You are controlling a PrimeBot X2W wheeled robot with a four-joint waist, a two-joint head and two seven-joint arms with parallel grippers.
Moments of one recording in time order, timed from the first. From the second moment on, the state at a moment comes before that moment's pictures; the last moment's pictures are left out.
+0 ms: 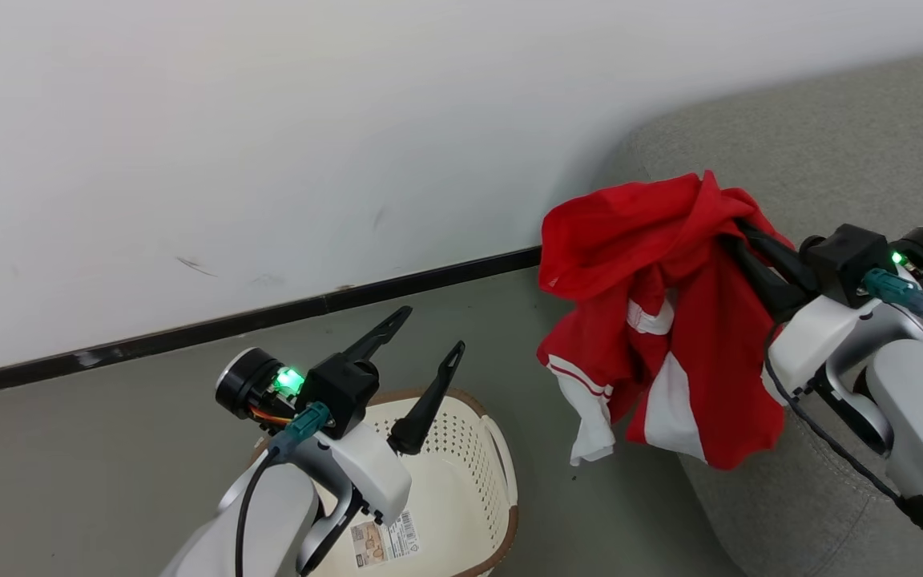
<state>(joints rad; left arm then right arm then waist) -0.47 0.10 -0.58 0.34 -0.28 -0.07 -0.18 -0.61 -0.40 0.55 0.39 0.22 0.13 -0.25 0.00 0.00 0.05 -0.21</state>
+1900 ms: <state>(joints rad) -0.40 0.13 -0.62 0.15 -0.36 -0.04 -0.16 -0.79 -0.61 0.30 0.32 0.36 0.13 -0.13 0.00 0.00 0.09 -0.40</state>
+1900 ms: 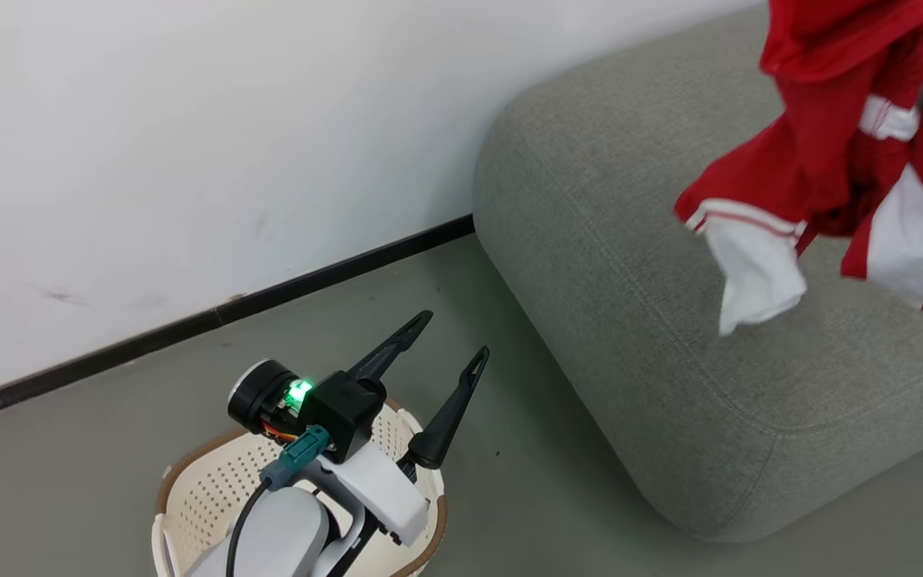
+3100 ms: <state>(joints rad) -0.49 0.13 -0.70 0.00 -0.27 -0.04 -0.06 -1.03 -0.85 0.17 0.67 0.35 0.13 -0.16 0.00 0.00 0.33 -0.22</state>
